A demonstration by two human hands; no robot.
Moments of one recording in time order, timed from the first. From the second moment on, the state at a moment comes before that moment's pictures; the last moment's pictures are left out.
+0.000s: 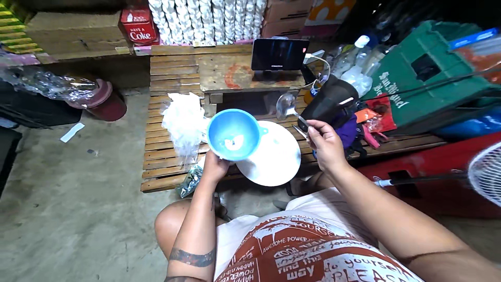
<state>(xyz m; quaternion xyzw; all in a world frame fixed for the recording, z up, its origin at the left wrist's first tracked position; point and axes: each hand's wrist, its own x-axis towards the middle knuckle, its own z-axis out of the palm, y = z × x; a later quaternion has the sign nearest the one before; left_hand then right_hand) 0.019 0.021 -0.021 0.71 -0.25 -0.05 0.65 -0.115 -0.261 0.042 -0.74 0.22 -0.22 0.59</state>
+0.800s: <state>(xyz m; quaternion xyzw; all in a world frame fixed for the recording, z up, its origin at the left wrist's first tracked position) 0.023 0.026 -0.028 0.74 -0.22 -0.03 0.63 -0.136 -0.309 -0.011 -0.95 0.21 0.01 0.22</state>
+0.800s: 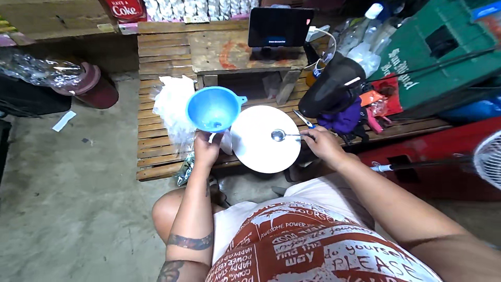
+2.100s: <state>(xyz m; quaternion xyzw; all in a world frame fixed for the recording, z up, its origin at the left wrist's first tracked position) 0.036 0.011 -0.031 0.67 -0.24 -0.03 0.70 -0.109 -0.291 0.005 -0.85 0.24 0.06 0.47</state>
